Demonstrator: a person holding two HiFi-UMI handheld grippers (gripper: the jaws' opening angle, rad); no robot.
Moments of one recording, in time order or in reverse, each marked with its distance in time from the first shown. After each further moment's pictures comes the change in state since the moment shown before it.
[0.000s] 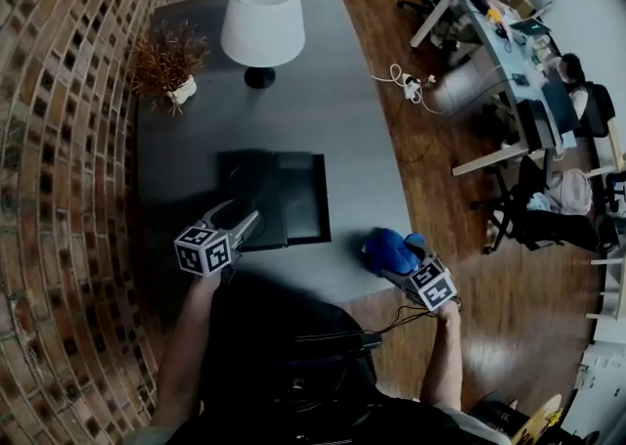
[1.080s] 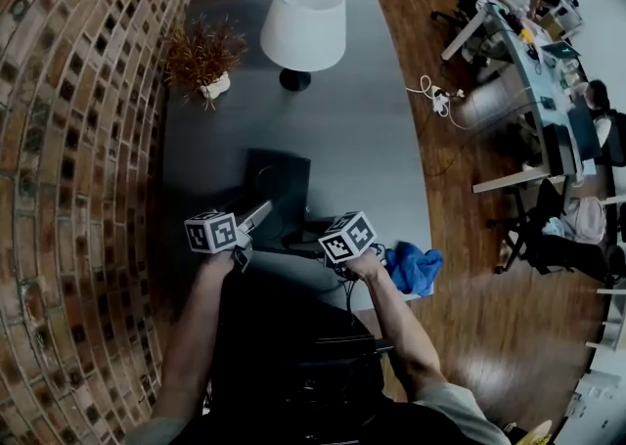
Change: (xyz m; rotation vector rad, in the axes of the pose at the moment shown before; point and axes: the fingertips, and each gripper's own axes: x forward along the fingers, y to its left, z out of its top) left arm 0.005 0.061 -0.003 -0.311 -0.015 0.028; right arm 0.170 0.161 0.205 0.144 -0.083 0.678
